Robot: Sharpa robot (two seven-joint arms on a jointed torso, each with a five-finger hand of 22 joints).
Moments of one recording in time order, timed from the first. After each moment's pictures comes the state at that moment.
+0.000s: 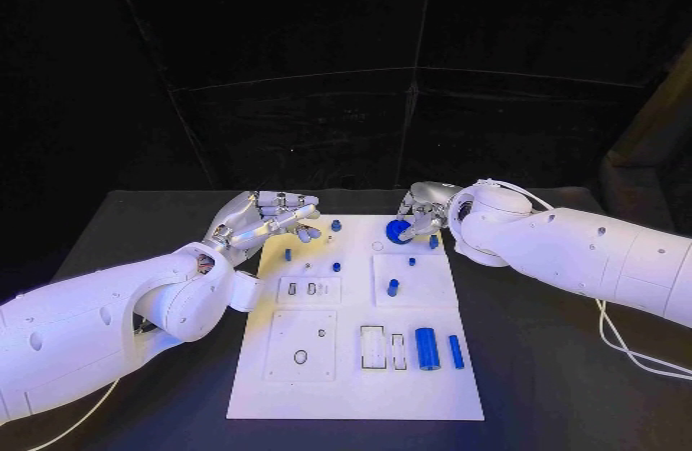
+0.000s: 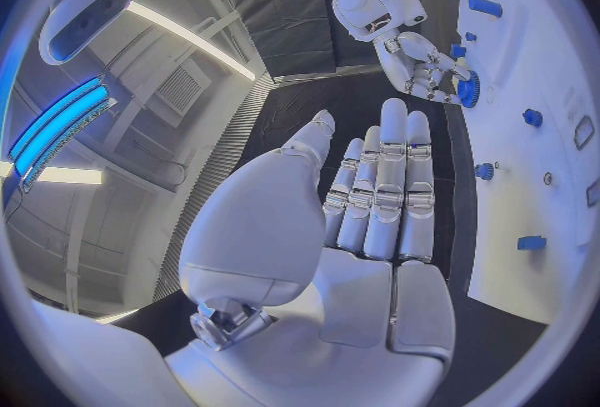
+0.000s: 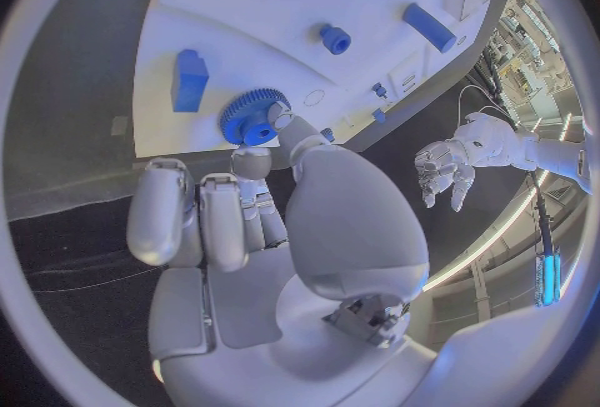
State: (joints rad) left arm 1.15 -0.90 -0.03 1.58 -0.14 -0.23 0.49; left_hand 1.37 -0.02 0.09 0.09 0.12 0.96 0.21 0.08 0.07 1.11 0.15 0.09 0.07 1.19 0.08 0.46 0.42 0.17 0.93 0.19 0.46 0.19; right arm 1.28 -0.61 -0.06 1.20 -1.42 -0.13 -0.25; right_hand 1.30 -0.03 0.22 -0.08 0.17 0.90 0.14 0.19 0.07 1.25 0.05 1.03 0.95 1.47 -0.02 1.43 1.29 0.09 1.41 0.07 1.40 1.14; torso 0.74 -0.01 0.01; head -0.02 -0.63
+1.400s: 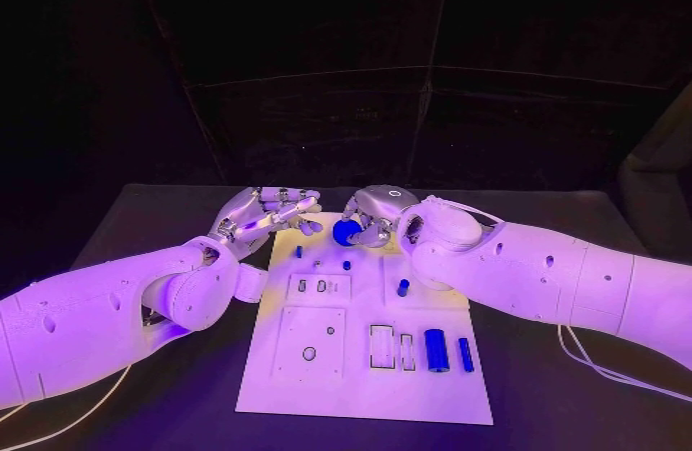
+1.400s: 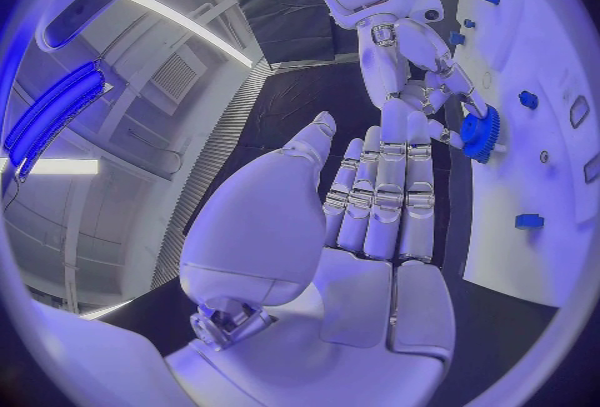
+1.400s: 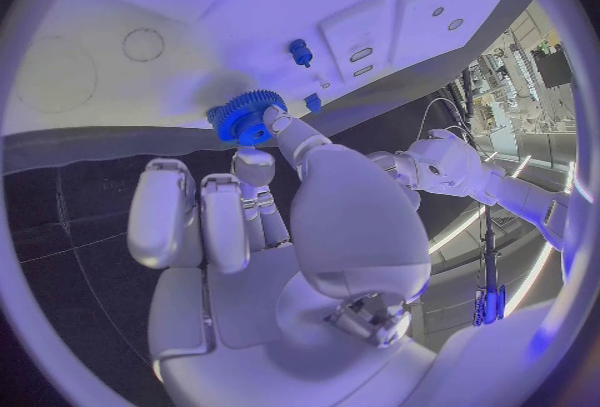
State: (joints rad) left arm 1.15 -0.91 -0.03 1.57 -0.08 -0.22 0.49; left_hand 1.37 -0.01 0.10 0.09 0.12 0.96 0.21 0.08 0.07 1.11 0.15 0.09 0.07 1.19 0.08 0.46 0.42 0.17 0.92 0.19 0.46 0.19; right arm 1.25 -0.45 -0.06 1.28 -1.60 -0.30 -0.25; right_hand 1.24 -0.02 0.36 -0.10 0.16 0.93 0.14 0.19 0.07 1.27 0.04 1.06 0.99 1.47 -0.04 1.43 1.30 0.09 1.42 0.07 1.40 1.15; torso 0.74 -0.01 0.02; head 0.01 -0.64
